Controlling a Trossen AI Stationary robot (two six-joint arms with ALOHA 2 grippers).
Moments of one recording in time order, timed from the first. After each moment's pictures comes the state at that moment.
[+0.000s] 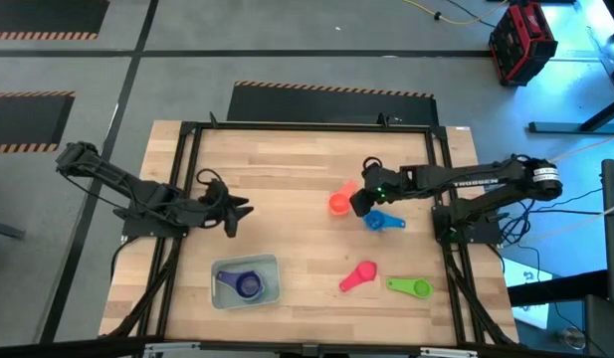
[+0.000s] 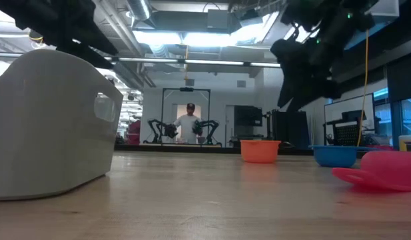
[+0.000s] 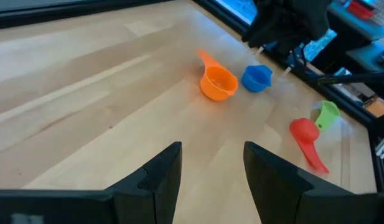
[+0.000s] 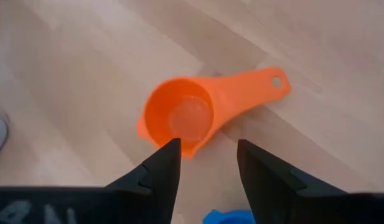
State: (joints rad) left arm -0.39 0.76 0.47 -0.25 -0.68 -0.85; right arm -0.10 1.28 0.77 -0.47 0.18 0.82
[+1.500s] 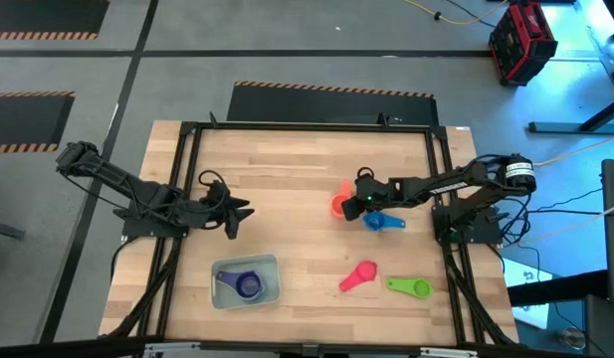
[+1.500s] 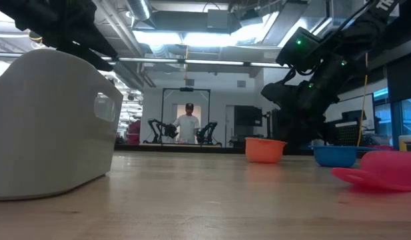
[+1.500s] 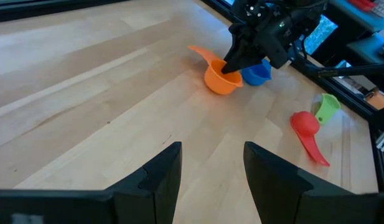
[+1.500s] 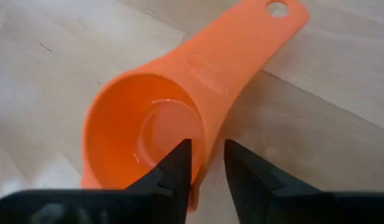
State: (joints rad) left arm -0.39 0.77 0.47 -0.25 -0.66 -0.85; right arm -0.12 1.51 0.58 -0.01 0.13 0.92
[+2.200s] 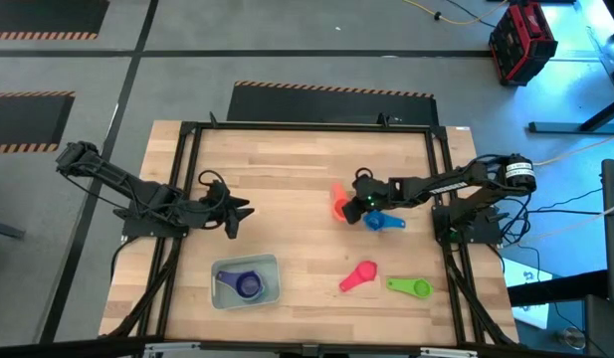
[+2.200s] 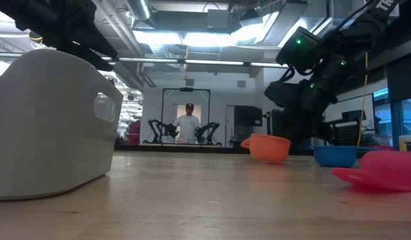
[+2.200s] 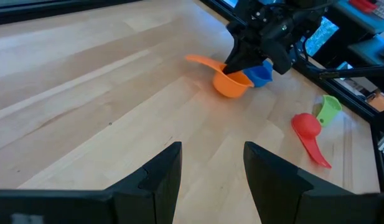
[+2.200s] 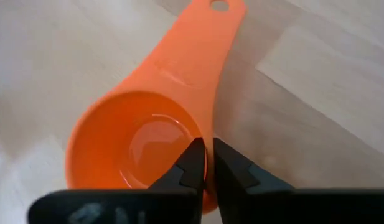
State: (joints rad) left arm -0.39 0.77 0.47 -0.25 -0.67 -0.85; right arm -0.12 1.51 0.58 0.01 0.11 0.74
